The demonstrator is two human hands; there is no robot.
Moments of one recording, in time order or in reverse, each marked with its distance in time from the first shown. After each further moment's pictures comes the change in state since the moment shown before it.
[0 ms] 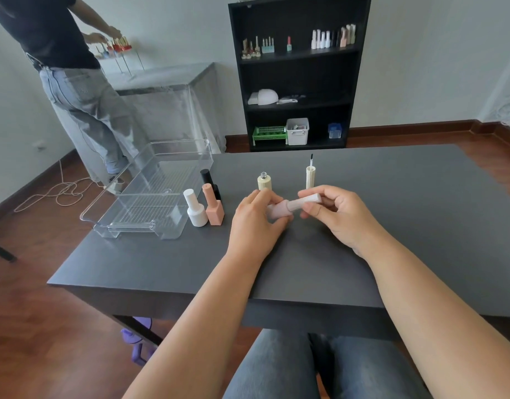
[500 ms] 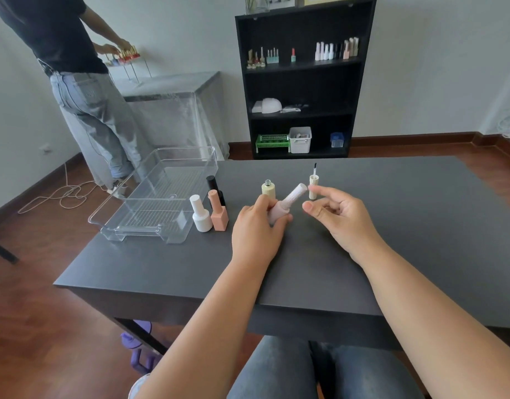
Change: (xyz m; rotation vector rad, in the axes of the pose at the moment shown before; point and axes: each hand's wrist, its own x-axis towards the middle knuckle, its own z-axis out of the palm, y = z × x) left_hand -0.001 0.003 -0.001 0.098 0.040 -0.118; right_hand 0.007 0.004 0.004 0.054 0.140 -0.014
